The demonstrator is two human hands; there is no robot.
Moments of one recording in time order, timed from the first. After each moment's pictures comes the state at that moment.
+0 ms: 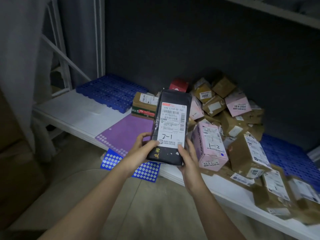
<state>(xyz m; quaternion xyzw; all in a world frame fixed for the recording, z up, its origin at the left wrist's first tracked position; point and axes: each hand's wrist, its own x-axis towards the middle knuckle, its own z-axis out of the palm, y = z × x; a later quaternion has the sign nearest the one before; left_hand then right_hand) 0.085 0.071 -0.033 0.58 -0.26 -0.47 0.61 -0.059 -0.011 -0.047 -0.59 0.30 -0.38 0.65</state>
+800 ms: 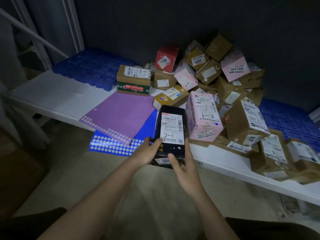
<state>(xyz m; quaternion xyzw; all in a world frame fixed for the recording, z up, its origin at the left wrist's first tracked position) 0.033 0.042 -0.094 0.73 -0.31 -0.48 0.38 -0.122 0.010 -0.121 -0.70 0.39 -0.33 0.50</state>
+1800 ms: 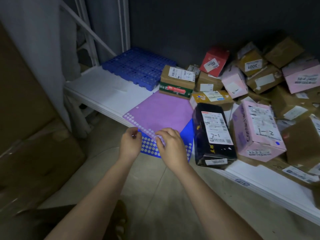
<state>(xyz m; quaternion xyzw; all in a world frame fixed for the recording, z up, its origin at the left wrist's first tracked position) 0.163 0.095 -0.136 0.81 -0.15 -0.16 0.54 0.054 0.017 -0.131 -0.90 0.27 -0.28 0.21</state>
